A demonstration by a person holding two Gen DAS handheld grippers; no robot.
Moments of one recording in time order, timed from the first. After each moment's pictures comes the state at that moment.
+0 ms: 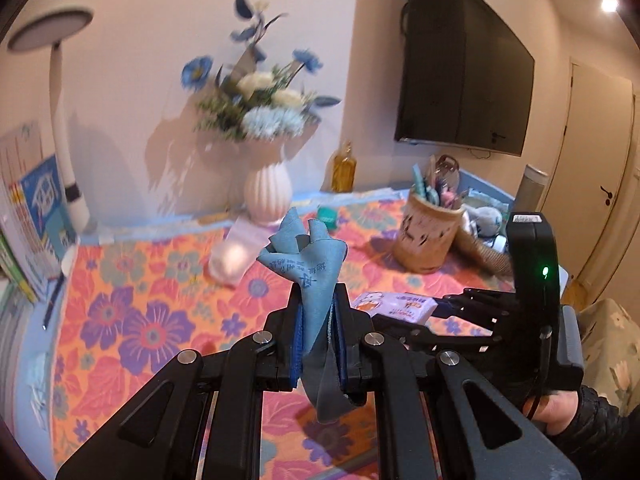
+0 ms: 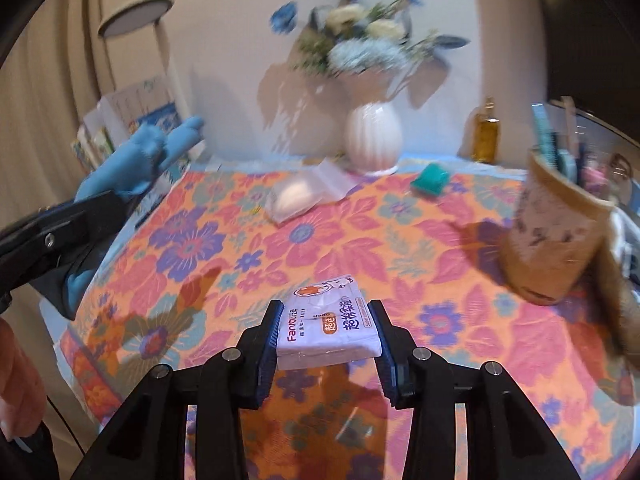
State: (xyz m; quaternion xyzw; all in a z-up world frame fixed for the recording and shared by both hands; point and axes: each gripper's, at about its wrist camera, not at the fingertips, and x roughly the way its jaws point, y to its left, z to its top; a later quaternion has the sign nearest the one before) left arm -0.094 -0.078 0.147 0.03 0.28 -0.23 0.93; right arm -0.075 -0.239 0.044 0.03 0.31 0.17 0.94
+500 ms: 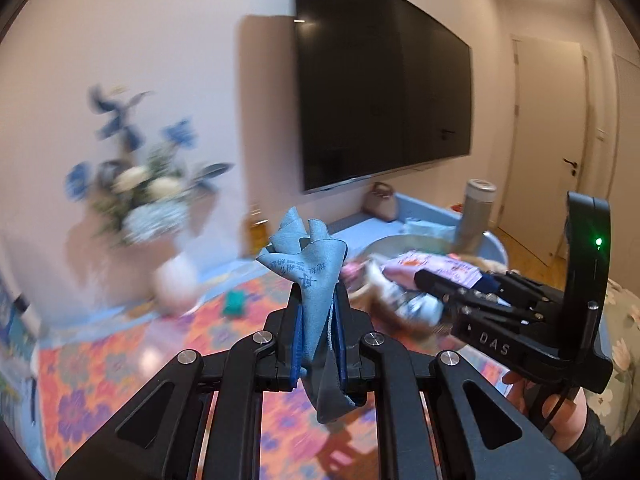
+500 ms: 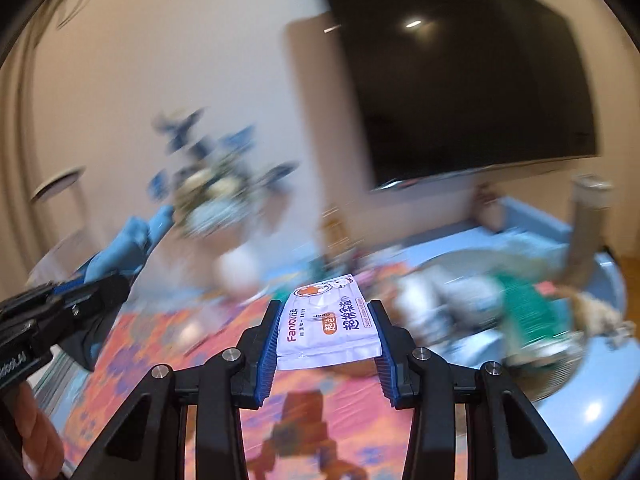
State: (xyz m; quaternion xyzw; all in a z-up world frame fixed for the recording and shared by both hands) left arm -0.077 -0.237 0.213 0.09 0.22 -0.31 0.92; right arm -0.127 -0.407 0.122 0.13 0.16 -0.01 0.98
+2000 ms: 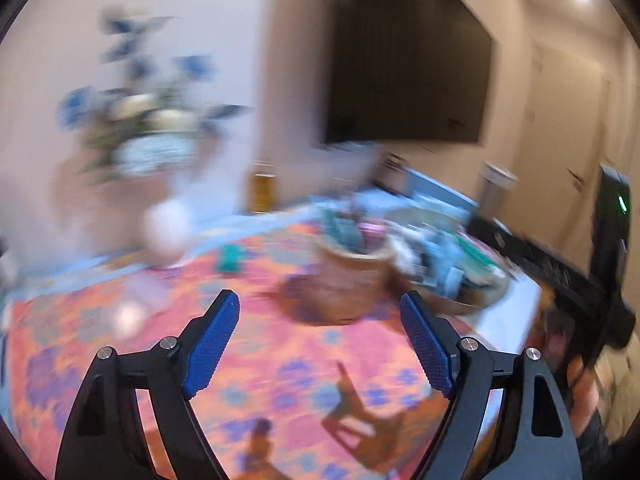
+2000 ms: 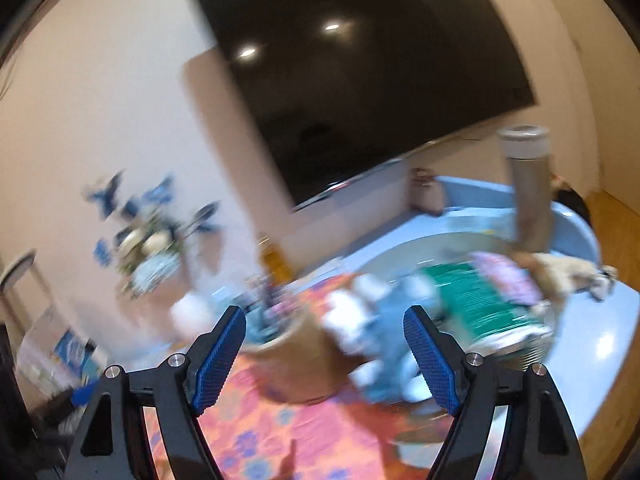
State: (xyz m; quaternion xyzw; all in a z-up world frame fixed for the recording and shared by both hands) left arm -0.049 -0.181 0.167 0.04 0.29 -0.27 0.92; right arm -0.118 -0.446 0.112 0.23 0.15 -0.06 0.96
